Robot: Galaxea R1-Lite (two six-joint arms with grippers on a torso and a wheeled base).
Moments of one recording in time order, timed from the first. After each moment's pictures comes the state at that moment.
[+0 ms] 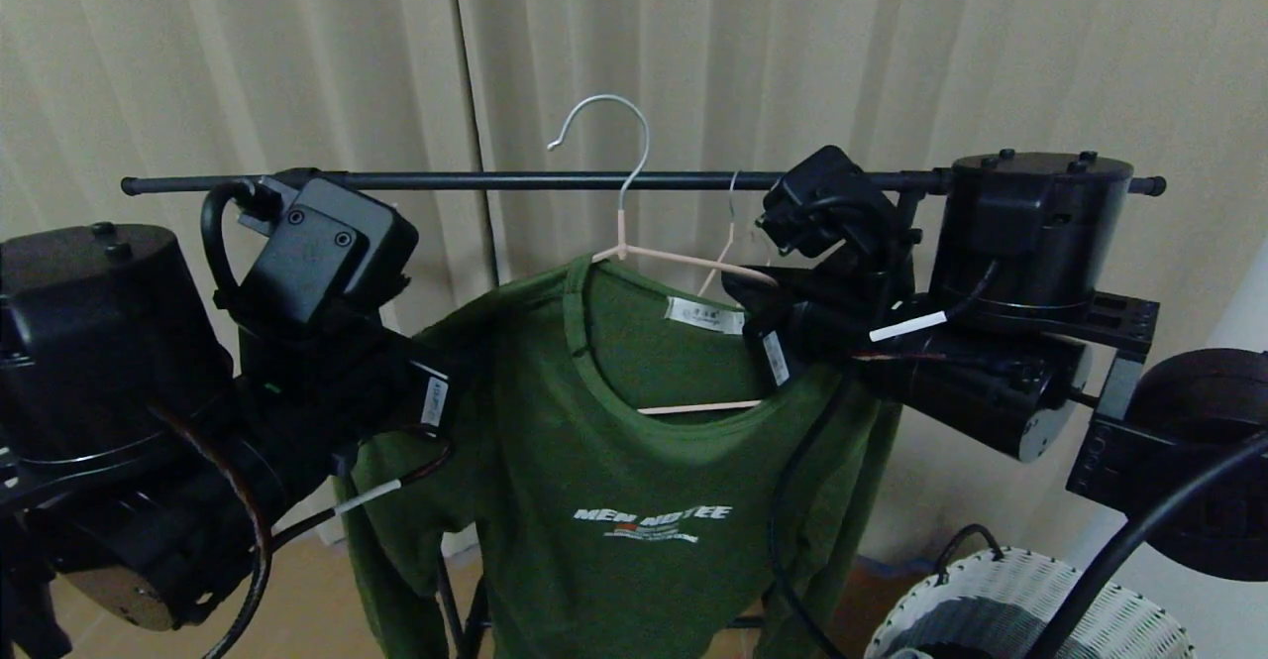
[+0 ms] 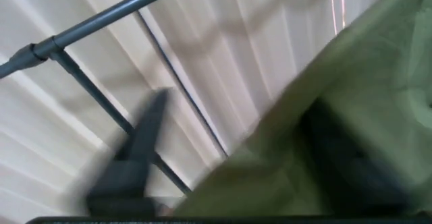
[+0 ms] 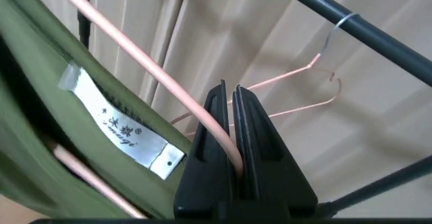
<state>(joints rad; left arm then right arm) -0.67 1.44 -0.64 -0.71 0.45 0.35 0.72 1.73 -1.01 -0.56 -0.21 -0.27</state>
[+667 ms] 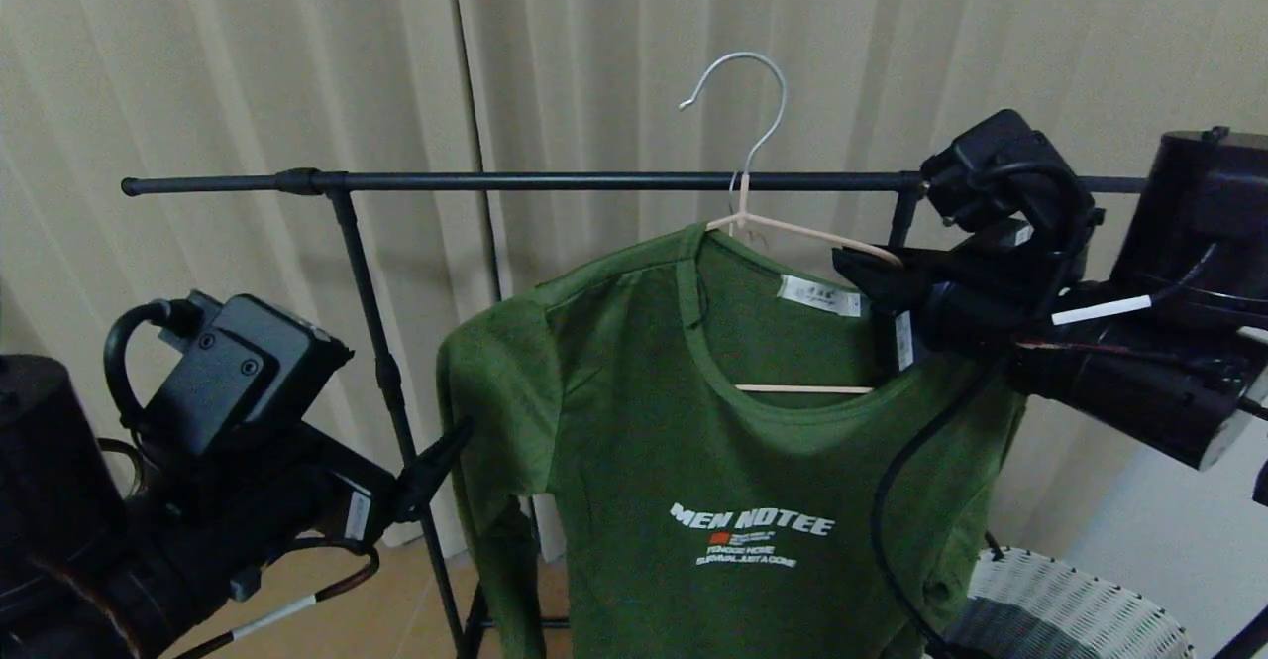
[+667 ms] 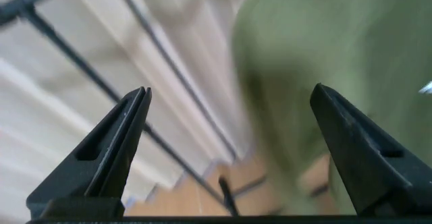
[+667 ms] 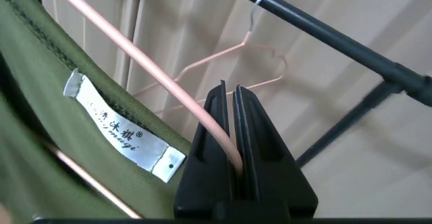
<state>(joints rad) -0.61 1.31 -0.40 -0.72 0.33 0.34 0.59 1.54 -0.87 -0.56 -0.19 -0.27</state>
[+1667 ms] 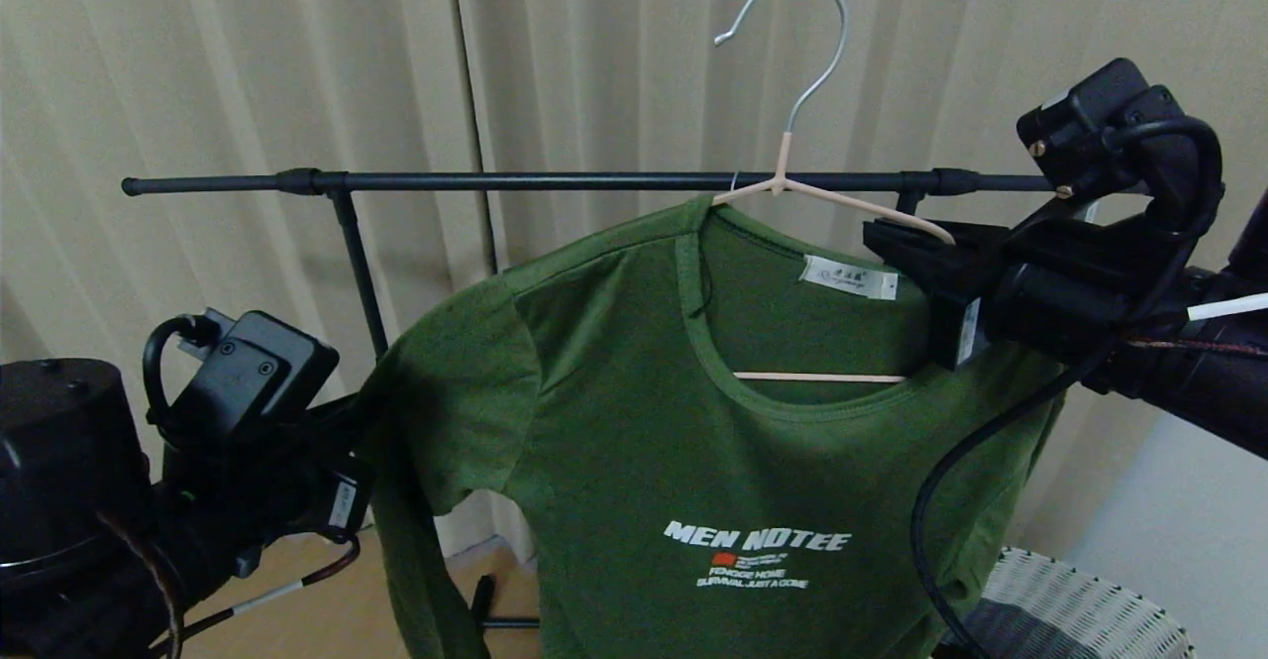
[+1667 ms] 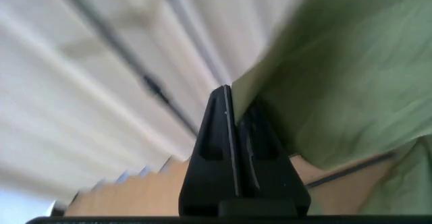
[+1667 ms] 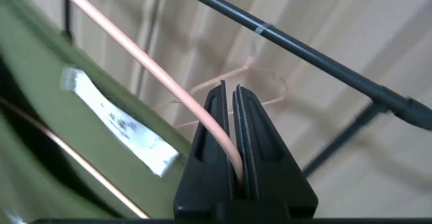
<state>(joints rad) -0.44 1.37 -0.38 -0.75 0.29 0.35 0.58 1.44 -0.84 -0.56 -0.12 -0.27</state>
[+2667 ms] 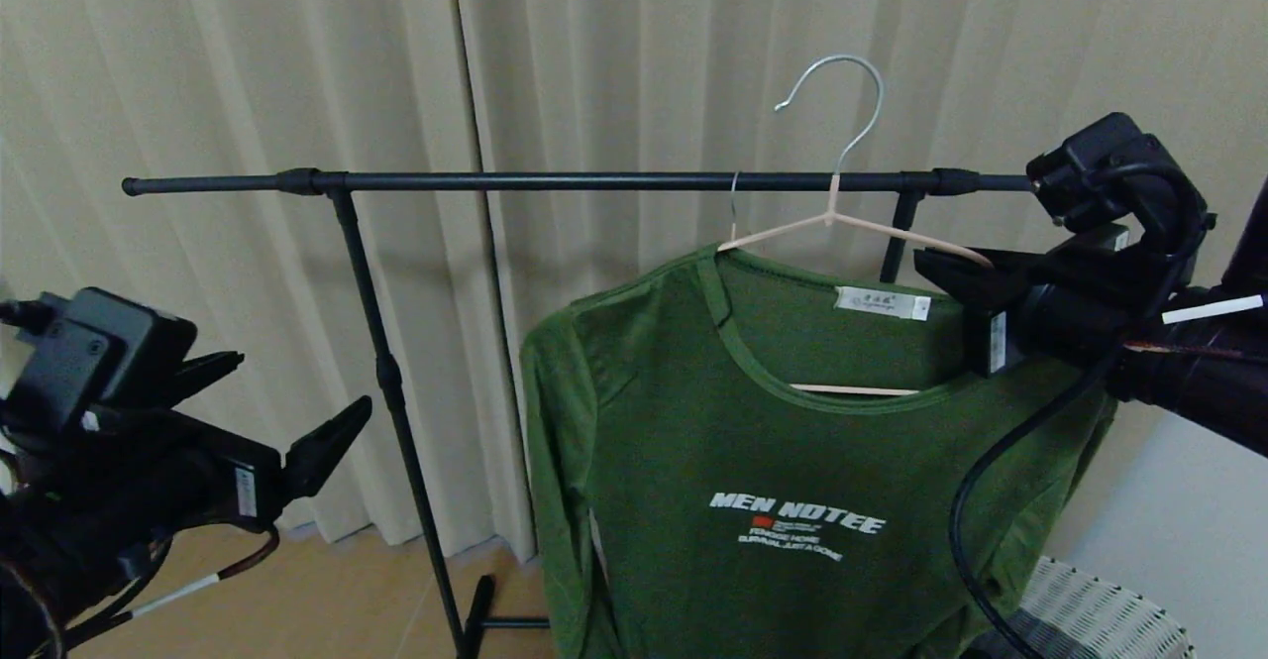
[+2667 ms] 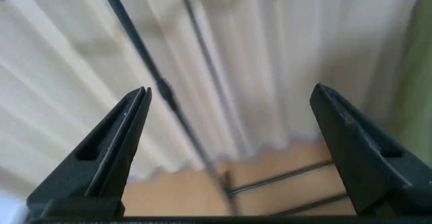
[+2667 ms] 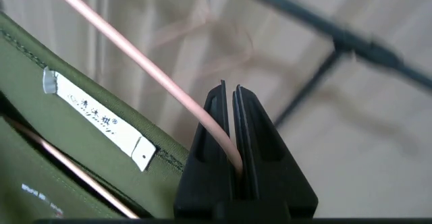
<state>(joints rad) -0.30 1.22 -0.34 -0.74 0.15 0.26 0.43 1.44 -0.79 -0.52 -0.14 -0.28</state>
